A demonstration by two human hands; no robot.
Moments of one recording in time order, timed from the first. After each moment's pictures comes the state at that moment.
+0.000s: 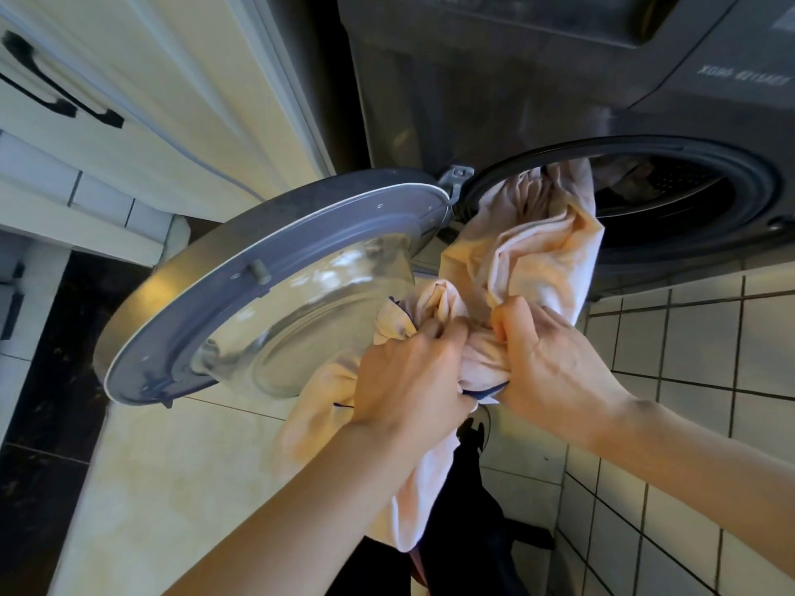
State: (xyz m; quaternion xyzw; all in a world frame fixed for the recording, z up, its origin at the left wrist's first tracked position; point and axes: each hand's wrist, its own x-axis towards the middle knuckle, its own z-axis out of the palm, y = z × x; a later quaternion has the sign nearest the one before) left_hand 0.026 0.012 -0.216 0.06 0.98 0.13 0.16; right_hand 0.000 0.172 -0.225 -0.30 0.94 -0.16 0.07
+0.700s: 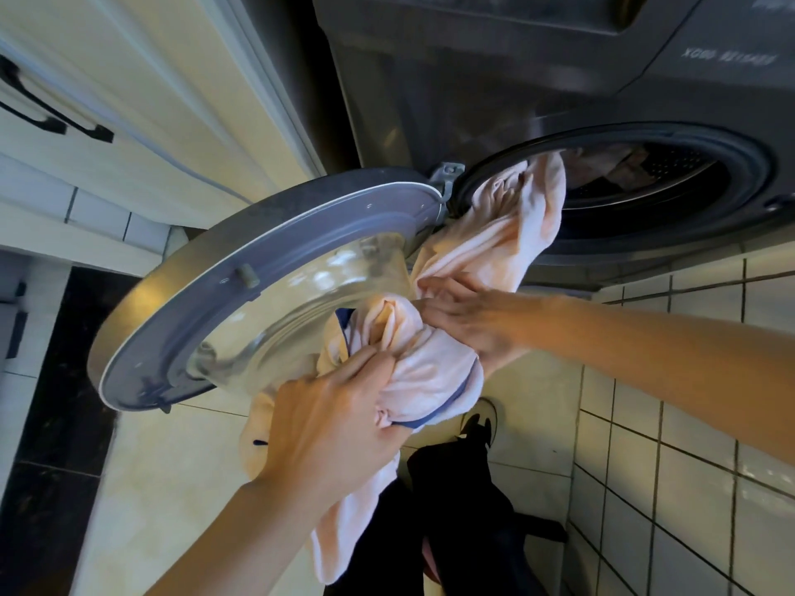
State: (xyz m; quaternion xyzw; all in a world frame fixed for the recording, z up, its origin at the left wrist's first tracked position) left_hand 0.060 -0.047 -0.204 0.09 0.98 0.18 0.04; right_hand -0.068 0.153 -0.324 -0.55 0.79 -0.01 0.28
